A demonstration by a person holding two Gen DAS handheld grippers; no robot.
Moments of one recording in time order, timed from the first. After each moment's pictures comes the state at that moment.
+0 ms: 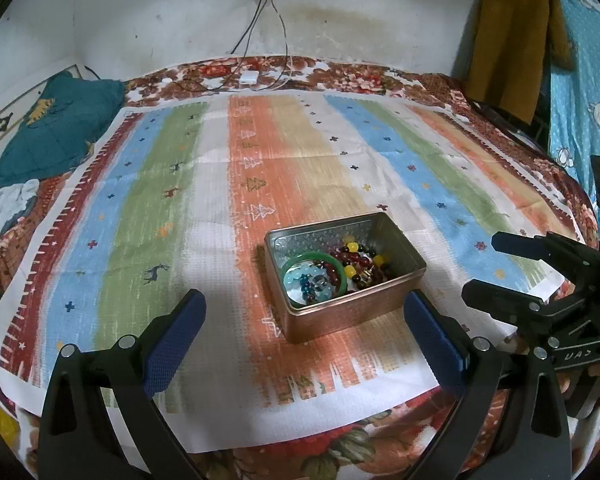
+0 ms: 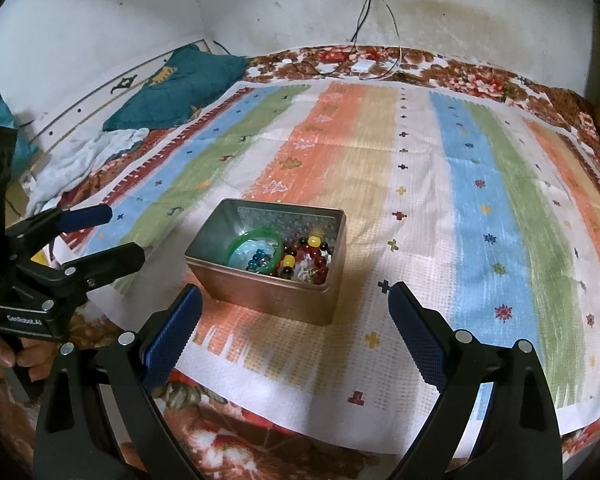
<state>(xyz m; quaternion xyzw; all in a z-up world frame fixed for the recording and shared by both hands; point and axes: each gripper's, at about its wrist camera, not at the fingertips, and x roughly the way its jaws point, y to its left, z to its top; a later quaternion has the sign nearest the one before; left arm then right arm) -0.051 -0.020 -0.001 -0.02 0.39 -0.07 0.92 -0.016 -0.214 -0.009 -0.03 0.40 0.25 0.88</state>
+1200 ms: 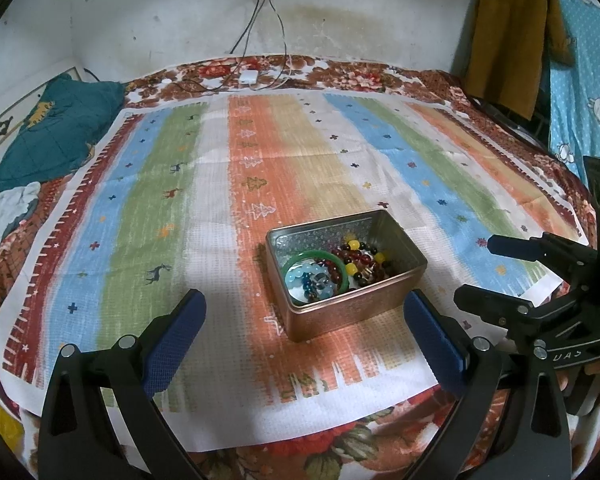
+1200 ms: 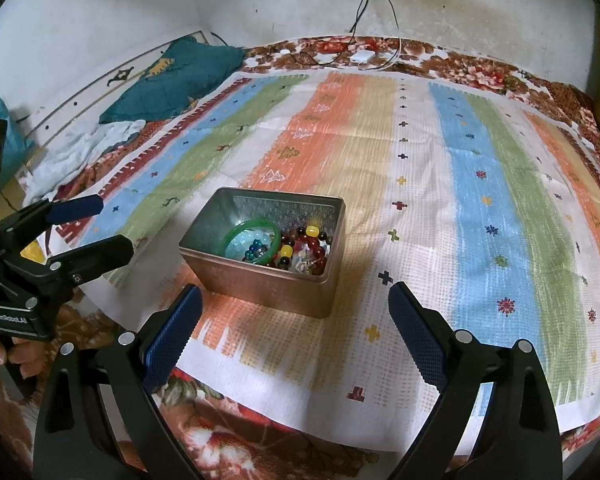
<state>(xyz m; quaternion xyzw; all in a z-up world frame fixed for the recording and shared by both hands) -0.052 -0.019 -0.001 -0.01 0.40 -0.06 0.92 -0.015 -0.211 -0.016 -0.04 0.41 0.24 0.88</state>
